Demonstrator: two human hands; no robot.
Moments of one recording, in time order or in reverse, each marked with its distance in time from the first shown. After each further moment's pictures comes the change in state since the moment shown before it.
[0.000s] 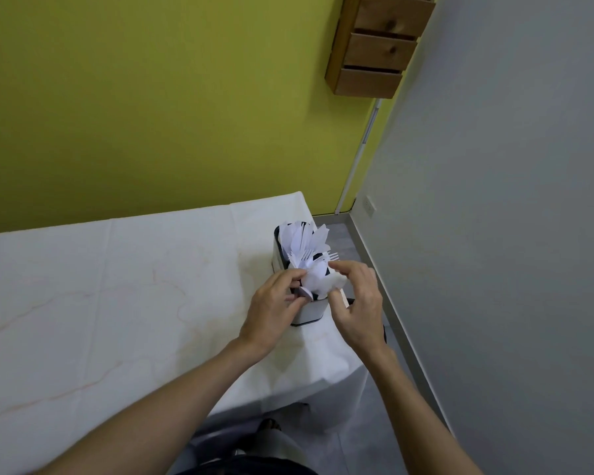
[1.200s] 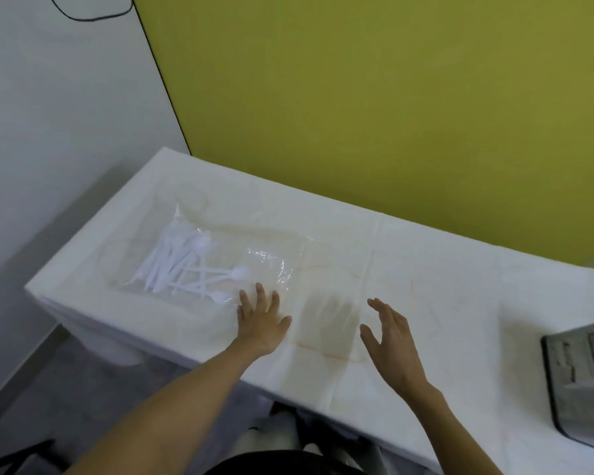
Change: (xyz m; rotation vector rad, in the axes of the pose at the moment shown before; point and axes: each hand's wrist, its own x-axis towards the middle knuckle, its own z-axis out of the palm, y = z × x) left_hand -0.185 -0.235 -0.366 0.630 -0.133 -1.028; right_hand -0.071 -0.222 0.299 -0.077 -0.791 -0.089
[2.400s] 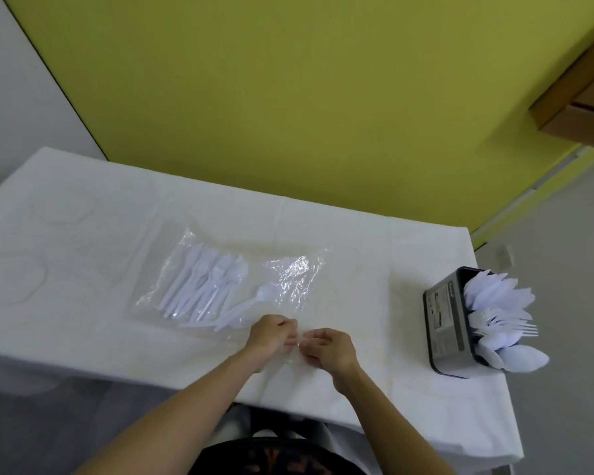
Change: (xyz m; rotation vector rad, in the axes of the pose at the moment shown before) left_hand -0.054 0.185 0.071 -1.049 -0.241 -0.032; right_hand -0.042 0.095 -0.032 0.892 -0.113 0.733
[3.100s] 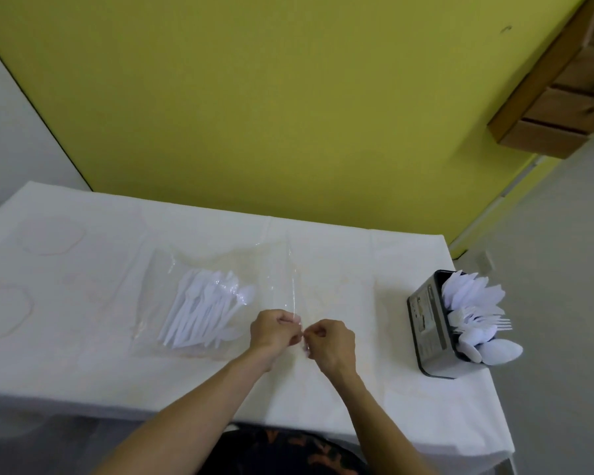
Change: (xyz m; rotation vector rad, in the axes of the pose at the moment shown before) left_hand -0.026 0.045 0.021 -0.031 0.165 0.114; right_hand -0.020 -0.039 0.002 -0.458 0.276 -0.276
